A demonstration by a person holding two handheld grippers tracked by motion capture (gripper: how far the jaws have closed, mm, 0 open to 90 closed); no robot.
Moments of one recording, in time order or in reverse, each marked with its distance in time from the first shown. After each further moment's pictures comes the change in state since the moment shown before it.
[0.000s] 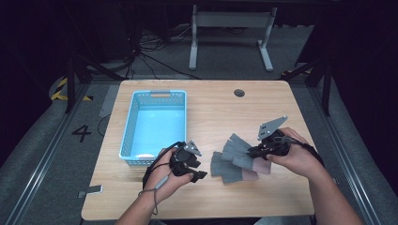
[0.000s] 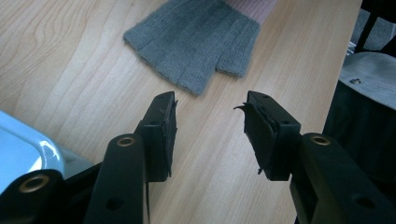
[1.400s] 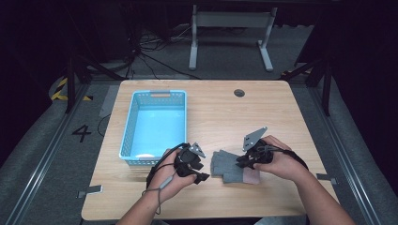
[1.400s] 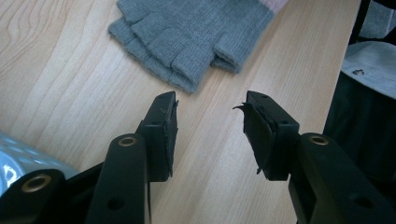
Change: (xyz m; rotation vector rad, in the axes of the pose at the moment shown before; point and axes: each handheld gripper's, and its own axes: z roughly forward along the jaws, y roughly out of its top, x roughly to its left) left arm -0.001 0.003 0.013 0.036 -0.020 0.016; right arm 0.004 -0.006 0.056 0.035 0.077 -0.078
